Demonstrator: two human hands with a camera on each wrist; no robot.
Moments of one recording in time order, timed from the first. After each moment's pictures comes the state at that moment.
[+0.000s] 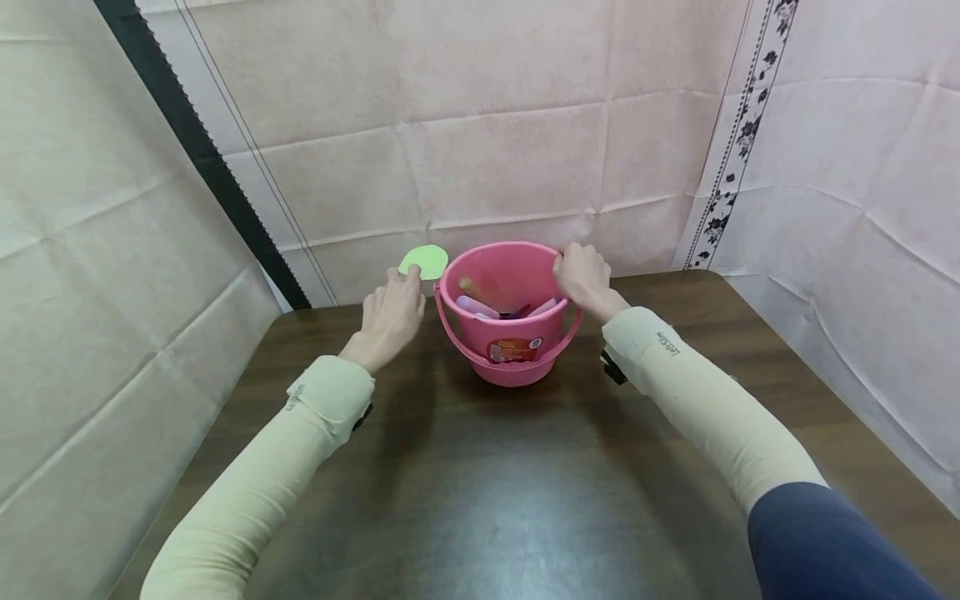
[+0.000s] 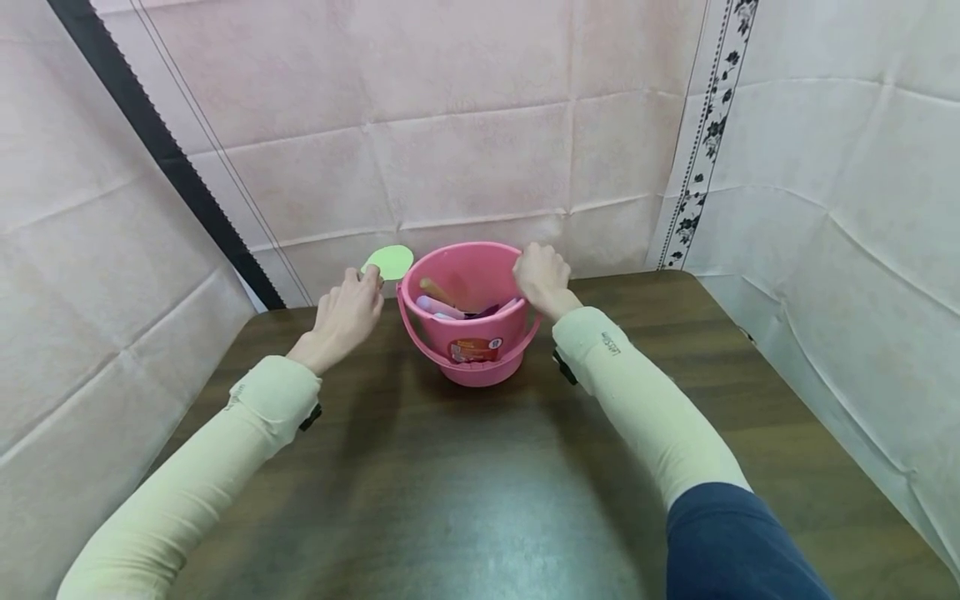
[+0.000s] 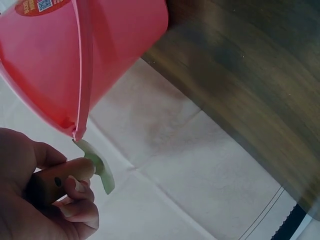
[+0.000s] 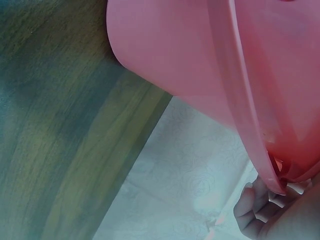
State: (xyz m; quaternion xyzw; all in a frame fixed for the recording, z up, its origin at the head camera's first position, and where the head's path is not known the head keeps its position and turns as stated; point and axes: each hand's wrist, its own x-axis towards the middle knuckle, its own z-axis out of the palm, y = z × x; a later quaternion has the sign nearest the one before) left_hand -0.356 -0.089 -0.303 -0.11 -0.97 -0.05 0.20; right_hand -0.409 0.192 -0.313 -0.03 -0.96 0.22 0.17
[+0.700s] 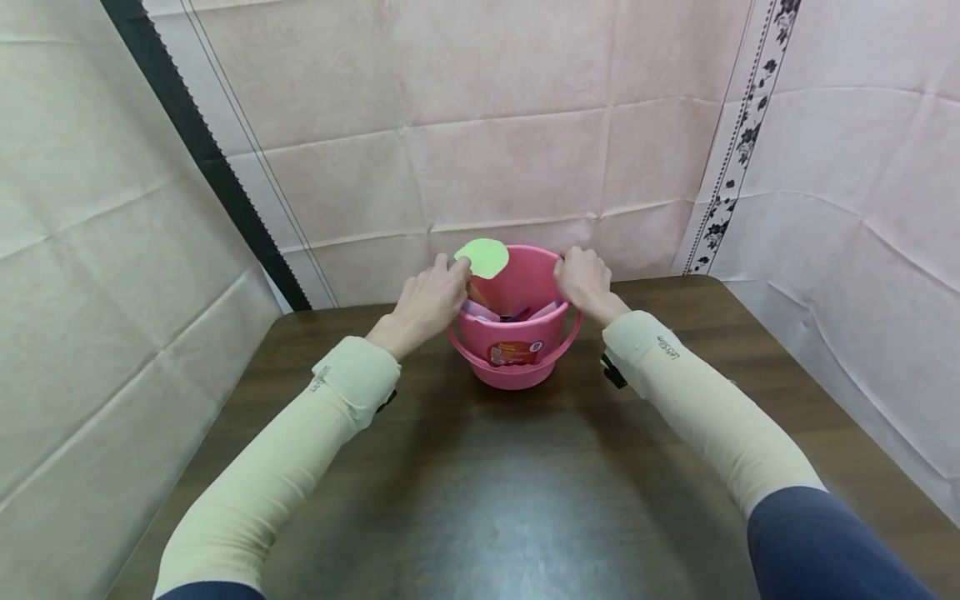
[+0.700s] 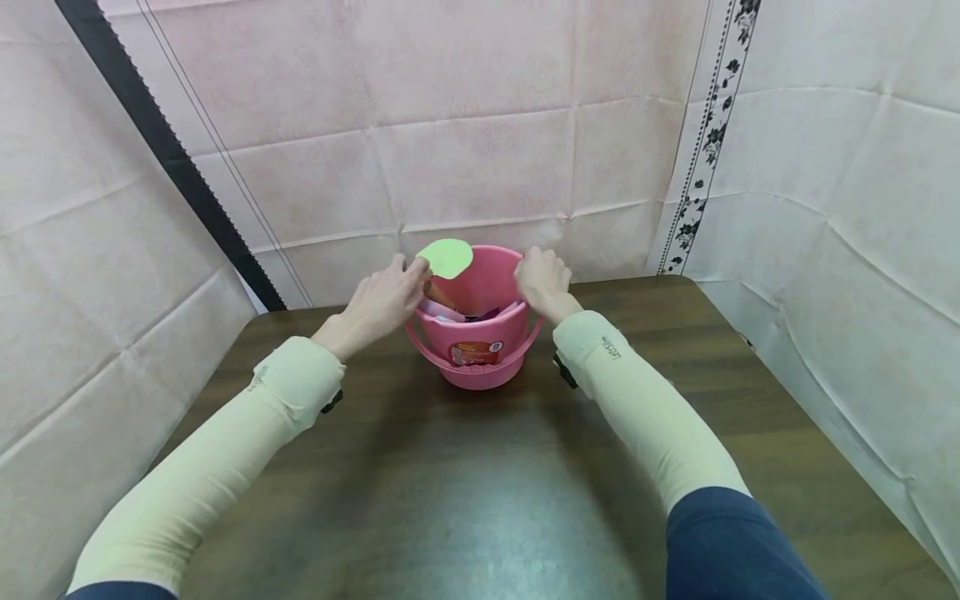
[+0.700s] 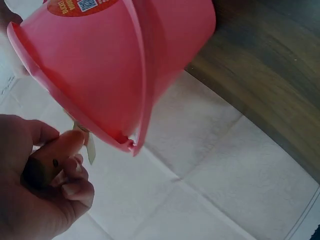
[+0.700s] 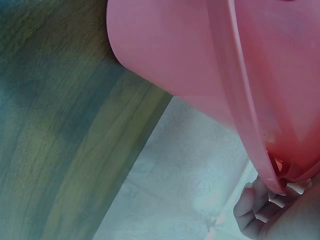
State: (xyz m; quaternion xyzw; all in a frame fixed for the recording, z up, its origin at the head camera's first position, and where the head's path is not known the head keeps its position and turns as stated) left_hand -0.354 -0.048 -0.281 -0.23 -0.96 -0.04 0.18; right_hand -0.411 0.192 -0.314 -0.02 -0.96 0.21 0.17
